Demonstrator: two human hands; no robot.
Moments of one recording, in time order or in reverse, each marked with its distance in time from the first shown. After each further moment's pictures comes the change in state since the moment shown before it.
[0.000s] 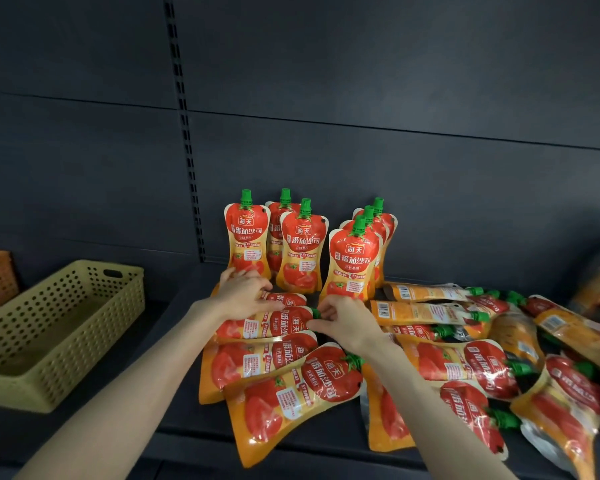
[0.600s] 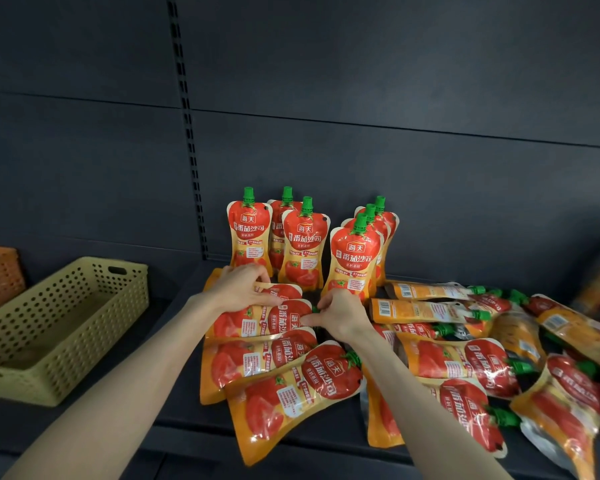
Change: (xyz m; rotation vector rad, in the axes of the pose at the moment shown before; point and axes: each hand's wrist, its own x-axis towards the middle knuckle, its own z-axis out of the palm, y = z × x) left_hand -0.004 -0.002 -0.011 -0.188 0.061 0.006; right_hand 0.013 -0.009 0.008 0.103 0.005 0.162
